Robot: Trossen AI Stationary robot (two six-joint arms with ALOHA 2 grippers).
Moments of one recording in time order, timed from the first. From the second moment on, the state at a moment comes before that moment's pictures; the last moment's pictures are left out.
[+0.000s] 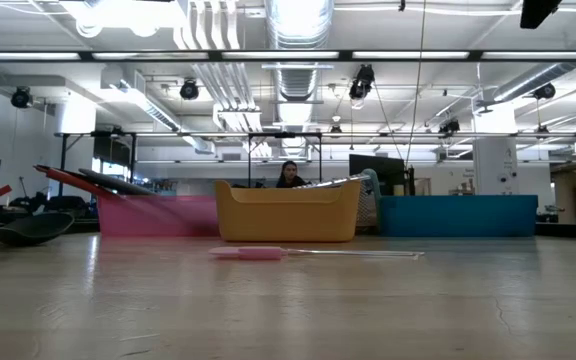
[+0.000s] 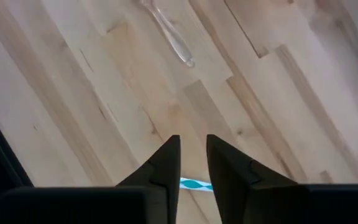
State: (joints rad) left arm -0.64 1.01 0.73 -0.11 -0.86 0.21; right arm 0.63 1.62 1.50 -1.28 0.32 1.18
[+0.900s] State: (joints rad) left arm -0.37 0.89 0.53 0.32 -0.76 0.56; right arm 0.77 1.79 1.45 -1.23 0.26 2.17
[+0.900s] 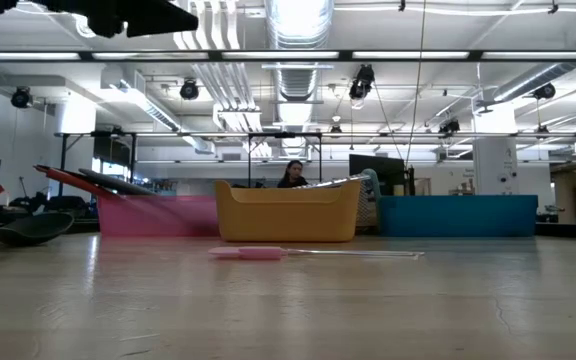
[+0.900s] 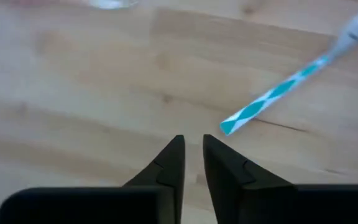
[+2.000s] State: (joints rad) left arm -0.30 0.87 0.50 0.33 -0.54 0.50; right arm 0.72 1.72 1.21 -1.08 0.03 2.01
